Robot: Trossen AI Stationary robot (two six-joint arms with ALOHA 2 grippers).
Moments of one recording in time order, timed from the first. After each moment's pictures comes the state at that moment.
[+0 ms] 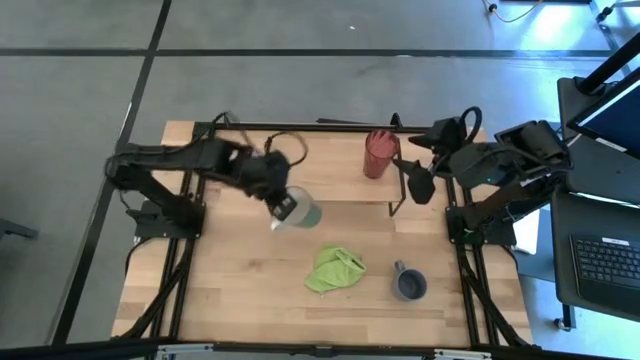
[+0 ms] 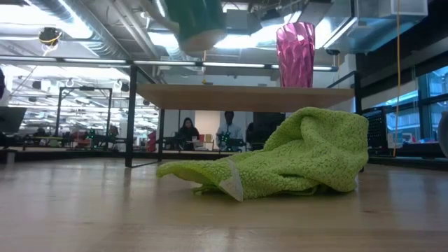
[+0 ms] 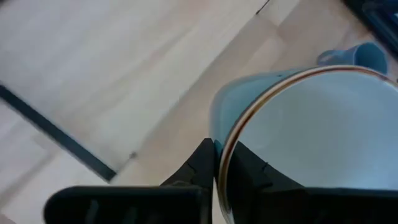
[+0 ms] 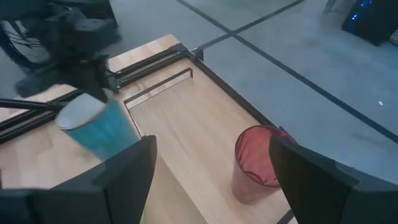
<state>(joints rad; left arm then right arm) -0.07 1.52 1.76 -1.30 -0.17 -0.79 0.35 1.54 2.32 -1.57 0.74 0.68</state>
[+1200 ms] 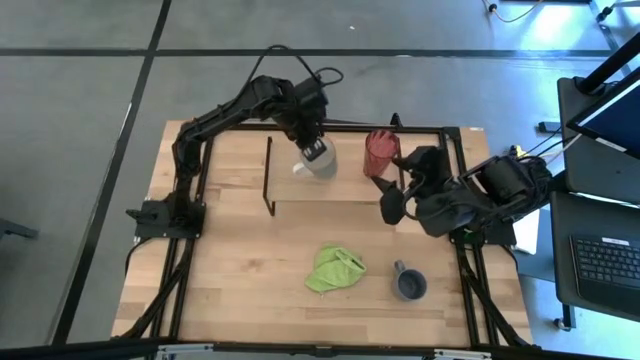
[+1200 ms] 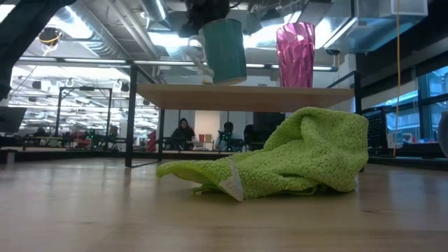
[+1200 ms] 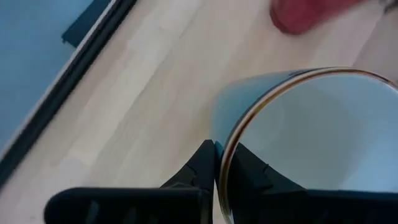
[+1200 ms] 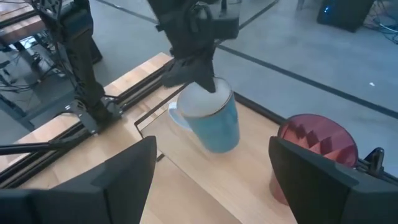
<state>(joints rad) 0.39 1.97 2.34 -1.50 0.04 -0.25 0.47 1.68 2.32 -1.57 0.94 1.02</state>
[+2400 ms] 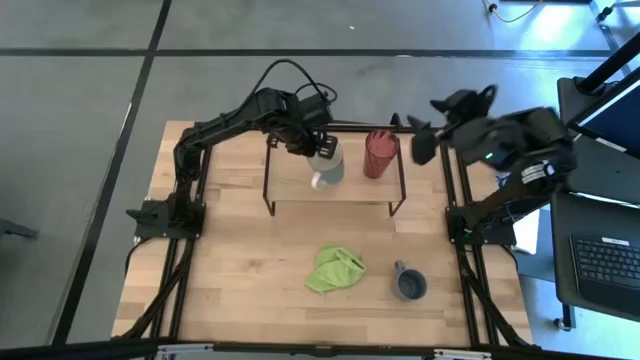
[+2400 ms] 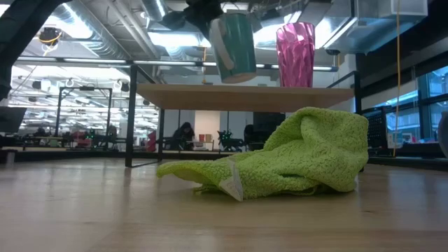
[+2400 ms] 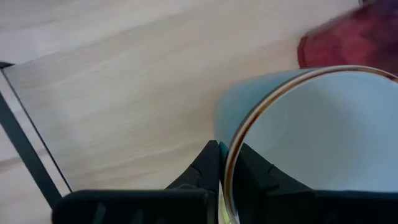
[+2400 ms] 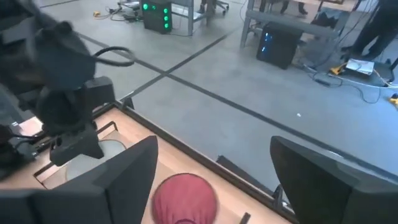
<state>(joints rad) 0.29 1.97 2.34 -1.54 -0.04 -1.00 0.20 1.50 2.32 -1.57 0.99 0.66</state>
